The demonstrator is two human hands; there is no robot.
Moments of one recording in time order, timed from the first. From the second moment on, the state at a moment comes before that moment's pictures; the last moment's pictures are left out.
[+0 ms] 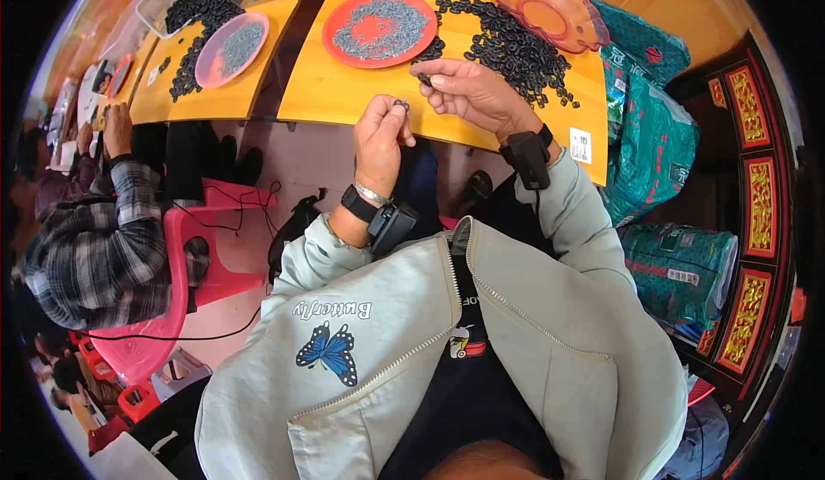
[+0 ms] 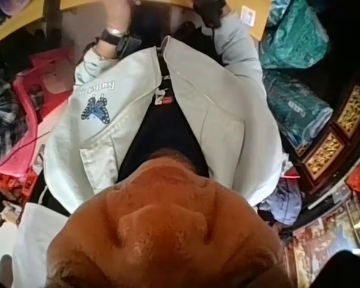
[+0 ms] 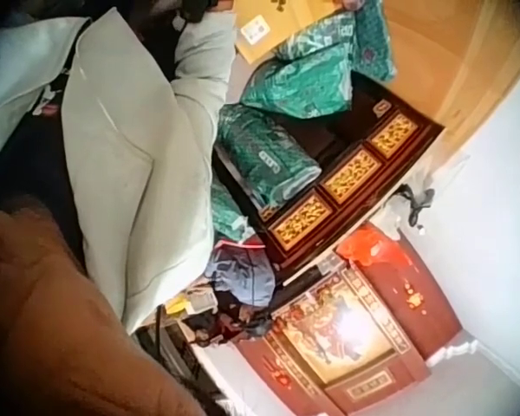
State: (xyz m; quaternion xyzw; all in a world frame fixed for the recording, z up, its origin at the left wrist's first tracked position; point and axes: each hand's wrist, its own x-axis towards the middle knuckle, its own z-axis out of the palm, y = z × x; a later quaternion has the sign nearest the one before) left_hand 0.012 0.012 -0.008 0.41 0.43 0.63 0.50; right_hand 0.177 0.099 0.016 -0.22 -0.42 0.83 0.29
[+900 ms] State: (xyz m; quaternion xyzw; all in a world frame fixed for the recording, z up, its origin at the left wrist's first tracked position) left_hand 0.016 0.009 -0.005 0.40 0.42 0.64 0.50; right_hand 0.171 0.077 0.035 -0.32 -0.59 0.63 0.38
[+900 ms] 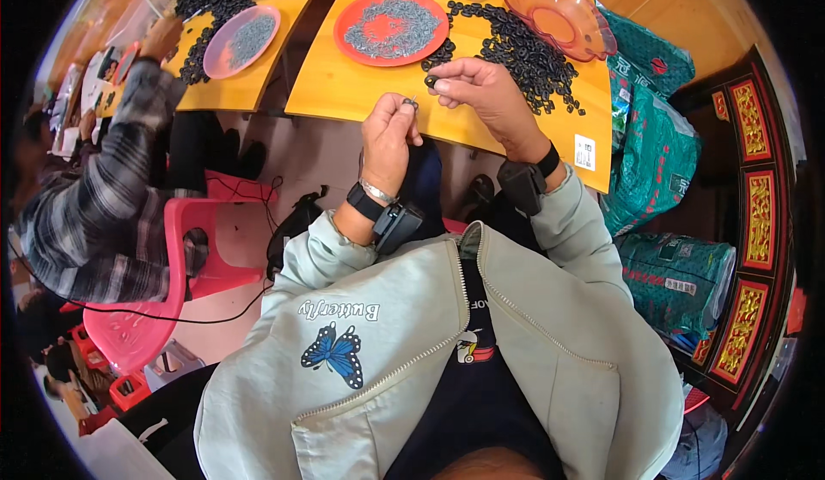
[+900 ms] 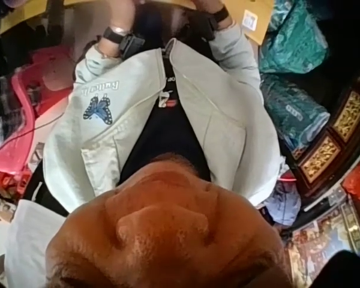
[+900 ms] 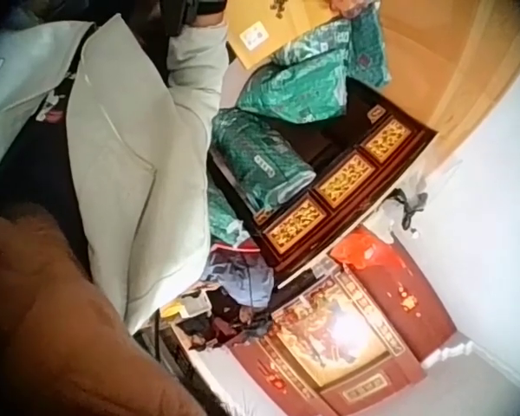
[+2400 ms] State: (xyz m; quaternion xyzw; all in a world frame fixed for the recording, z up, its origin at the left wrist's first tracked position) left_hand 0.013 0.005 -0.005 0.48 0.54 0.57 0.40; right_hand 0.158 0.068 0.014 -0.35 -0.55 0.64 0.41
